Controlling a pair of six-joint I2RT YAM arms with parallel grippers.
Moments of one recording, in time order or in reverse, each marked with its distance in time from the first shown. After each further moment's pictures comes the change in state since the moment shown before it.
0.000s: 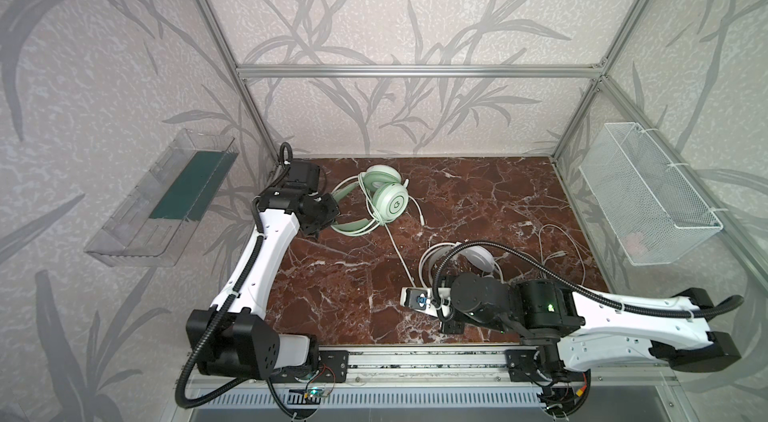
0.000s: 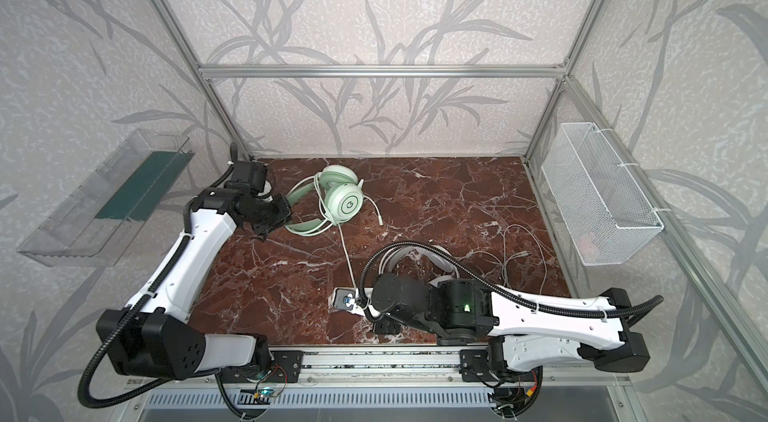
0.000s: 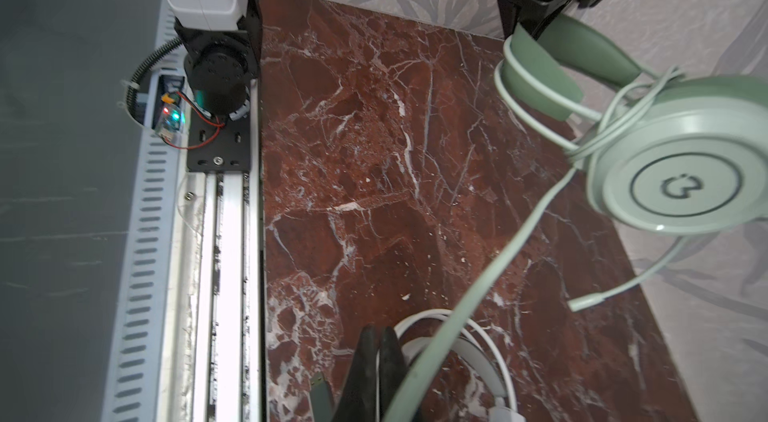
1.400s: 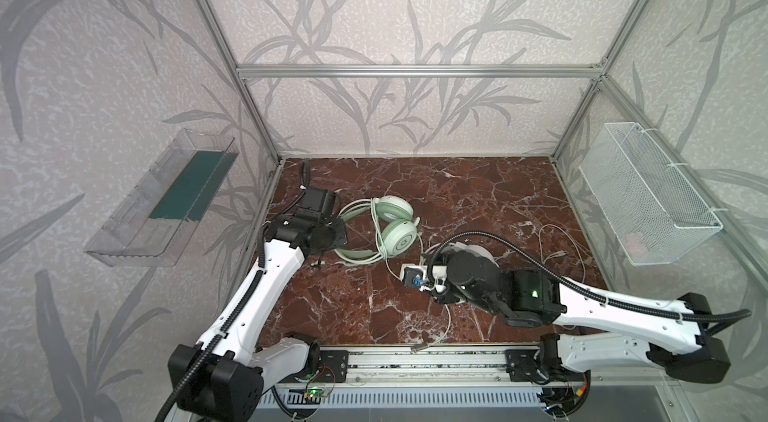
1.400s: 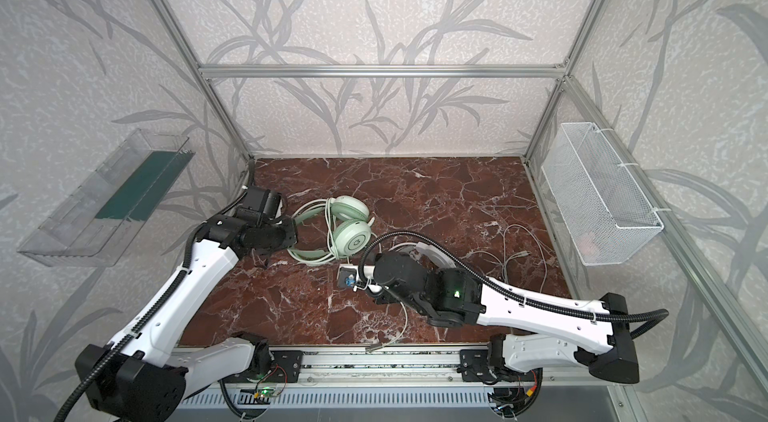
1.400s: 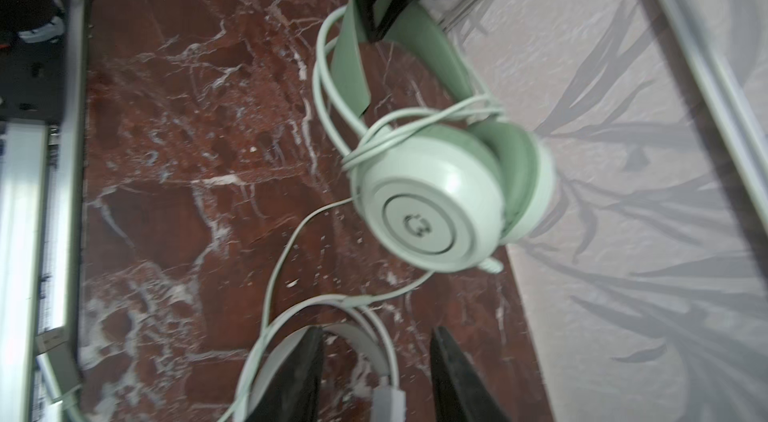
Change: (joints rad) left arm -0.168 -0.200 -0.208 0.030 -0.146 0.116; right arm -0.166 -0.019 -0.163 0.144 0.077 -0.110
